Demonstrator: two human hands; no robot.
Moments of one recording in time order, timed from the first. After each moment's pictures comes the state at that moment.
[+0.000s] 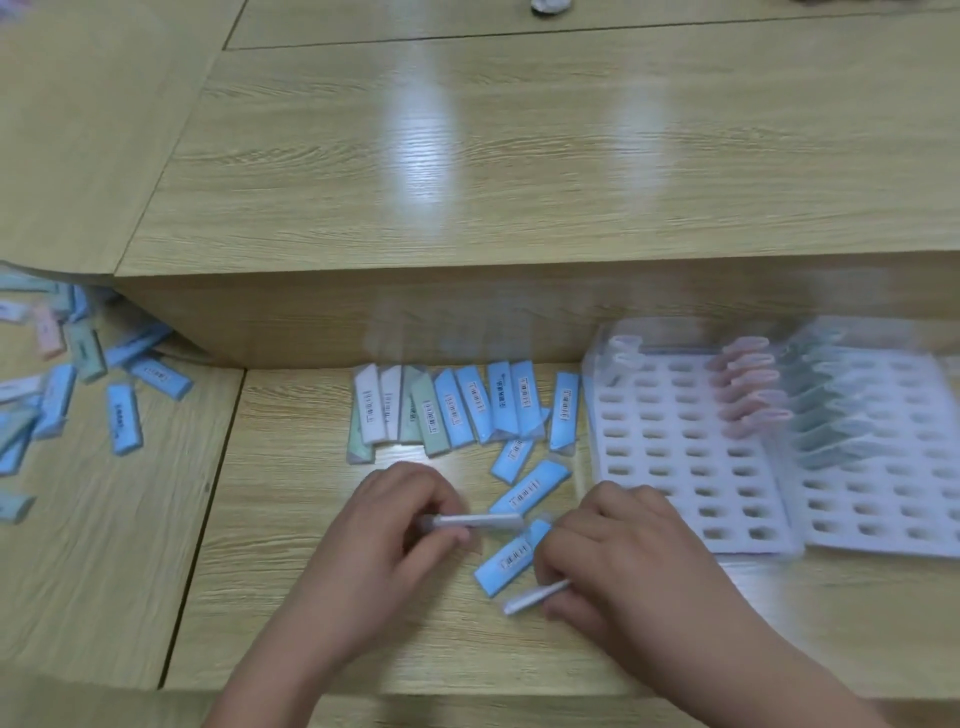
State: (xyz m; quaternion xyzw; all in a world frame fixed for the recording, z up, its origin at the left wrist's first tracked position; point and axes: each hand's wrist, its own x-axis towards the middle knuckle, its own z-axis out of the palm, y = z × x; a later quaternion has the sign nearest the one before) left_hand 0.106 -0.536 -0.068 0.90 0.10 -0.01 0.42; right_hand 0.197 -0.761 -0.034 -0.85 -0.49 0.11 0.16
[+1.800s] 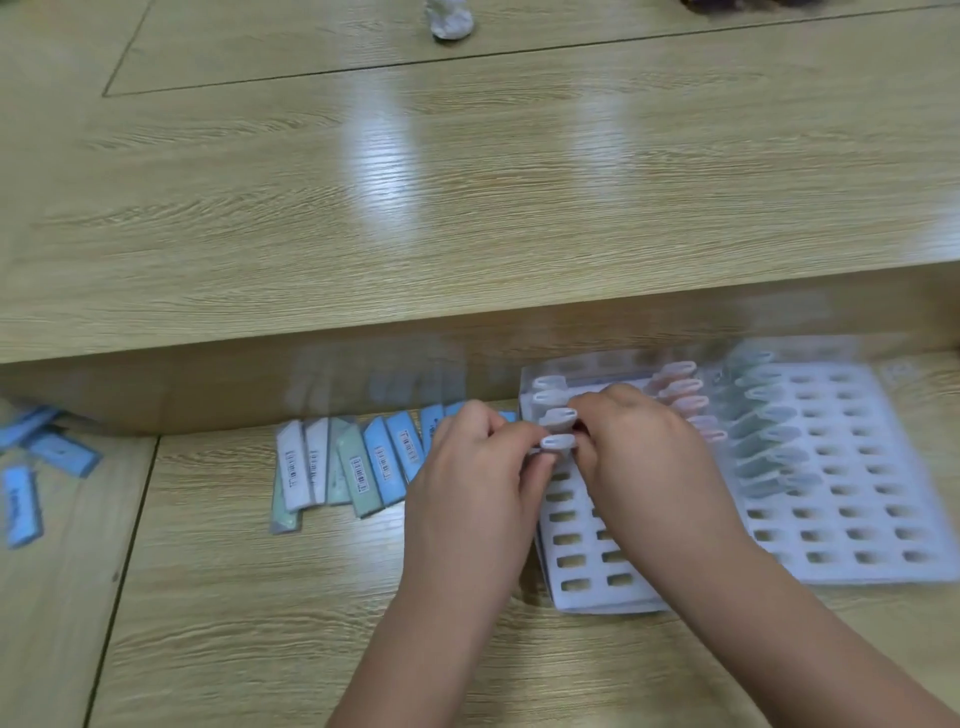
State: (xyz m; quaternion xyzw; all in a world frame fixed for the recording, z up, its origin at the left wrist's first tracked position) left_hand 0.221 -0.633 -0.043 0.95 0.11 0.11 0.28; right_hand 0.289 -0.756 -0.025 -0.96 -0.21 0.09 0.14
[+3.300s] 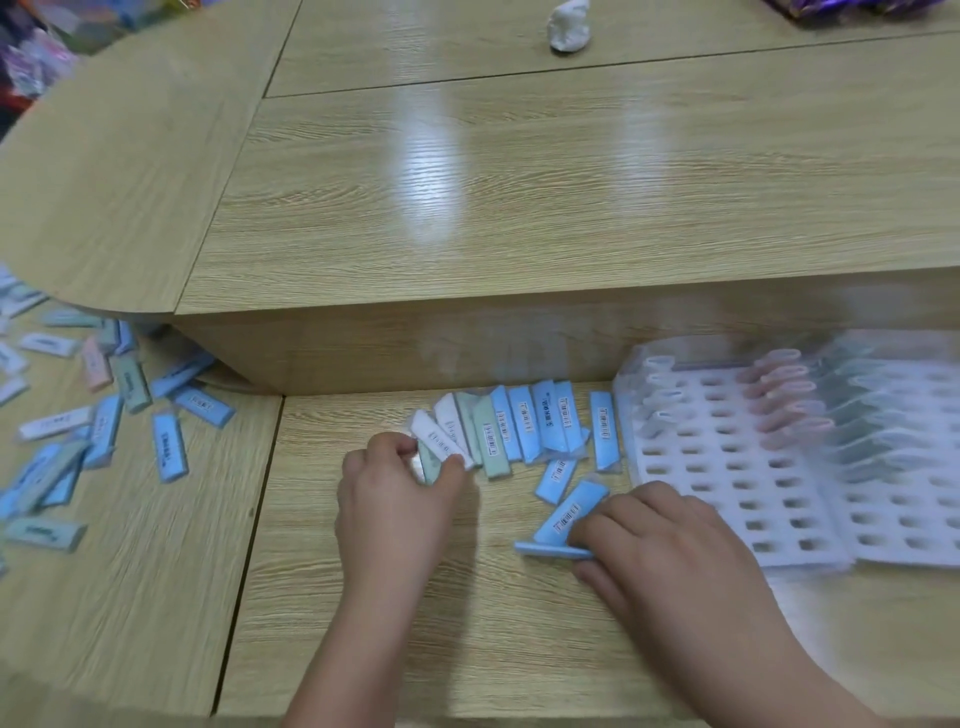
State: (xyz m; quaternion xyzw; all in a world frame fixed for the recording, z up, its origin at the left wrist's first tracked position) left_hand 0.152 -0.531 -0.056 0.83 0.44 0.03 0.34; right_hand 0.191 -0.742 -0.037 -0.91 -0.40 0.00 0.10
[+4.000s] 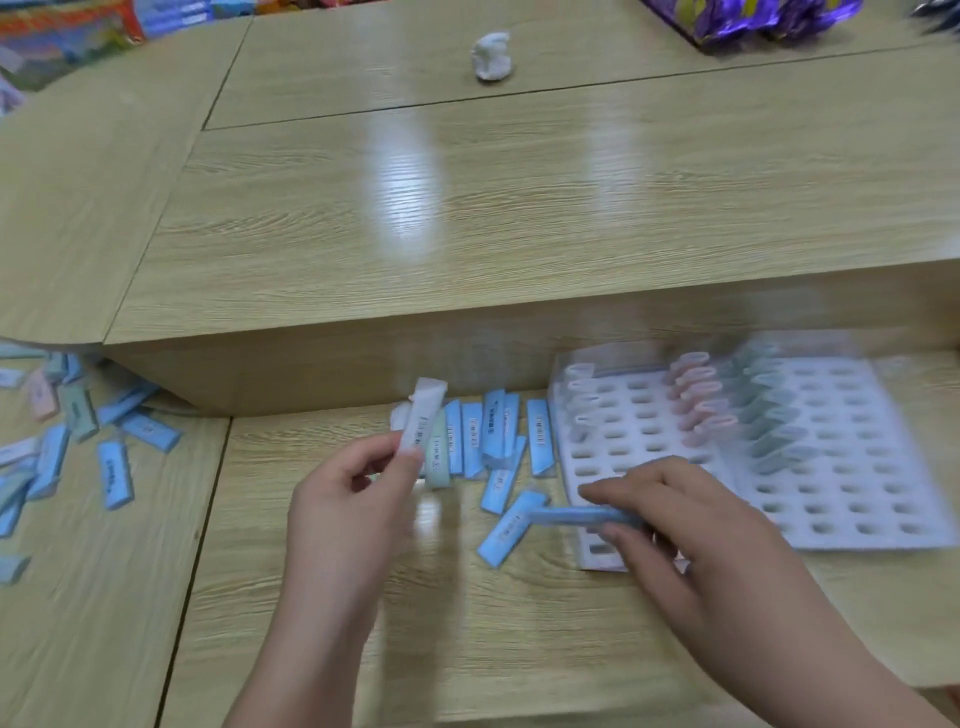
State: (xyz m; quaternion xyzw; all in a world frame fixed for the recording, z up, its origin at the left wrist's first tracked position) left_hand 0.152 -0.560 -0.026 0.69 0.40 0.14 0.59; right_hand 0.207 -0.802 -0.004 -0.88 -0.29 0.05 0.36
